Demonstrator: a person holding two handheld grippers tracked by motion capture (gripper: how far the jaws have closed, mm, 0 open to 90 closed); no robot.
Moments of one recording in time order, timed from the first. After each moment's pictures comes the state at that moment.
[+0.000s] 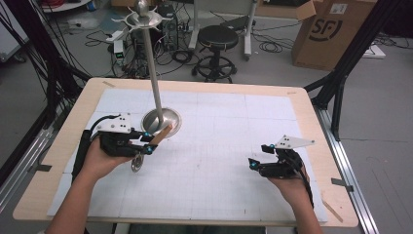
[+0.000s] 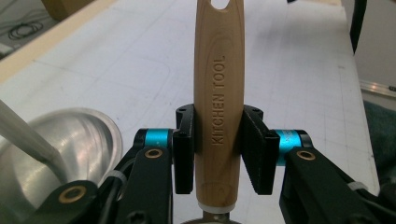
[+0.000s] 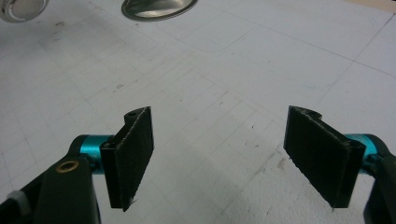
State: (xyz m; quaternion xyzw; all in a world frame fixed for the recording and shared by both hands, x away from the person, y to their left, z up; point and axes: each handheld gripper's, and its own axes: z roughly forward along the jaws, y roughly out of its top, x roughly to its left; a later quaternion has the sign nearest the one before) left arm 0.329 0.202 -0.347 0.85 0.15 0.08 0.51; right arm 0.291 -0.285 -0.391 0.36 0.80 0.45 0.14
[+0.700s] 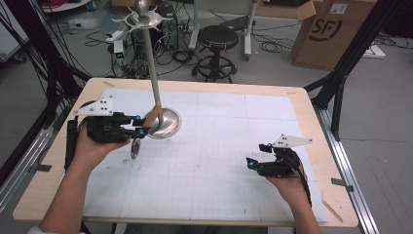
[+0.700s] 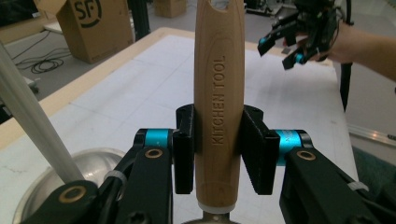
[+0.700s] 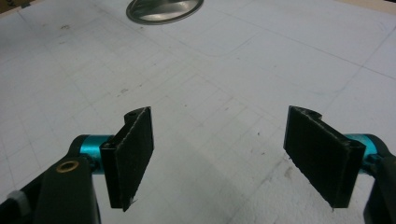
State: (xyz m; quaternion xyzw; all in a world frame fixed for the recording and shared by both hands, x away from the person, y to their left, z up) left arm 0.338 0.223 -0.309 0.80 0.17 0.09 0.57; right arm 0.294 -0.278 -0.390 0.36 0.80 0.46 0.14
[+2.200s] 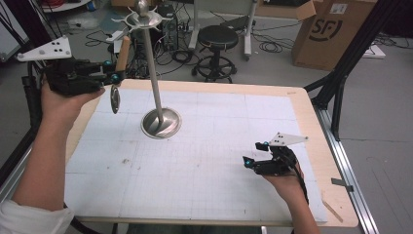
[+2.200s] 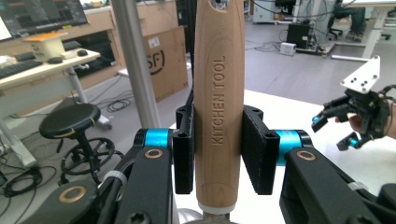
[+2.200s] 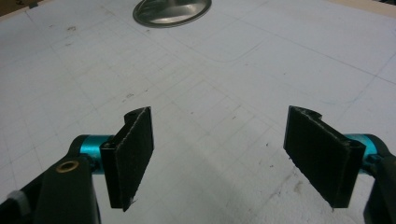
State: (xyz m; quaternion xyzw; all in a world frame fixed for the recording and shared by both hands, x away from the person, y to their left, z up) left arm 0.362 0.260 -0.198 0.74 0.20 0.21 0.61; right arm 0.299 -0.271 -0.389 0.35 0.81 0.46 0.13
